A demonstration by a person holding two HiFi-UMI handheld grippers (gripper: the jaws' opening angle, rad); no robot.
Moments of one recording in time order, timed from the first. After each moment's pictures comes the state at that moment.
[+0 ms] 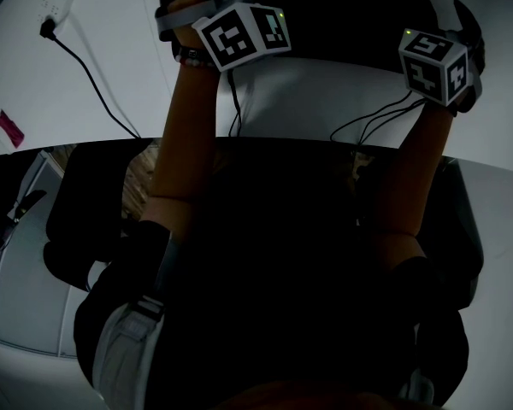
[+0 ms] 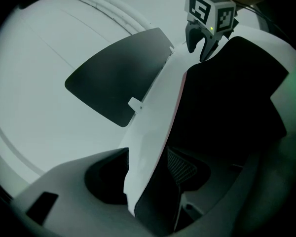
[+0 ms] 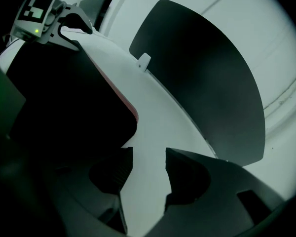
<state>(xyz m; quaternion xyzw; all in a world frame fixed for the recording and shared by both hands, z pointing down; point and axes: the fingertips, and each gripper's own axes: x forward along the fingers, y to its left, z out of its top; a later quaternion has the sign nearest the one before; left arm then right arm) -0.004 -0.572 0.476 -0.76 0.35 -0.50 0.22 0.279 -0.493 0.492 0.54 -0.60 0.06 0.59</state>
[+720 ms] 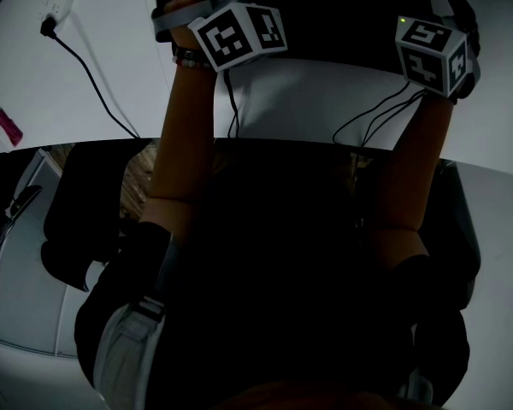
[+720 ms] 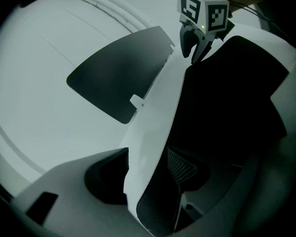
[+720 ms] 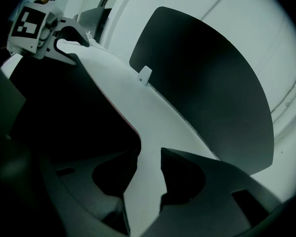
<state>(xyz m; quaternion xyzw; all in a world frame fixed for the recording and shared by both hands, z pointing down) -0.010 -0.575 0.475 -0.76 0.35 -0.50 0.22 0.255 -0.523 0.486 0.54 -0.64 0.06 0.54</state>
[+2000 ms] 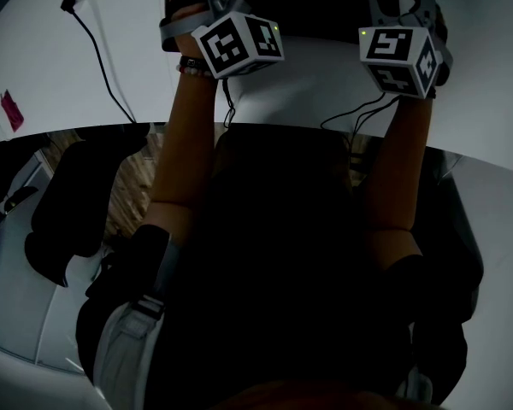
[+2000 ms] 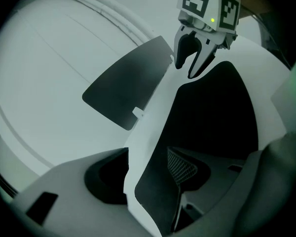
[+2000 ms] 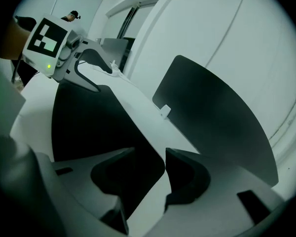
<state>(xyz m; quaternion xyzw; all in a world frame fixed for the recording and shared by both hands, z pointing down) -0.018 -0.517 0.433 -0.77 0.36 -0.50 0.20 0.167 -0.486 0.432 0.48 -0.74 0.00 0.48</state>
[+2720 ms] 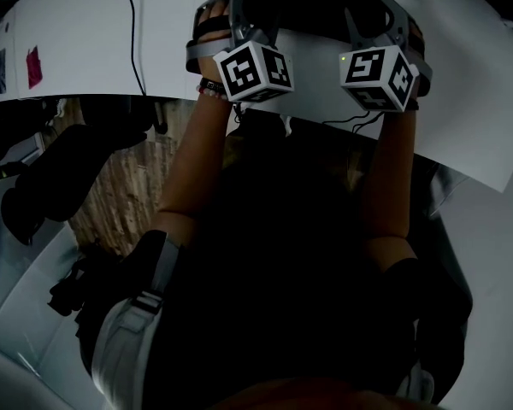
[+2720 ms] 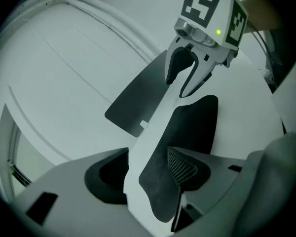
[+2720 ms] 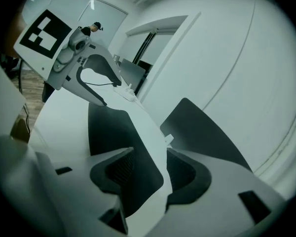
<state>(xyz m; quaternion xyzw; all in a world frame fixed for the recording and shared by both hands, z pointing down) -0.010 -0.420 0.350 -0.76 0.40 -0.47 0.20 0.121 -0.421 0.347 0.43 -0.79 -0.10 0.42</state>
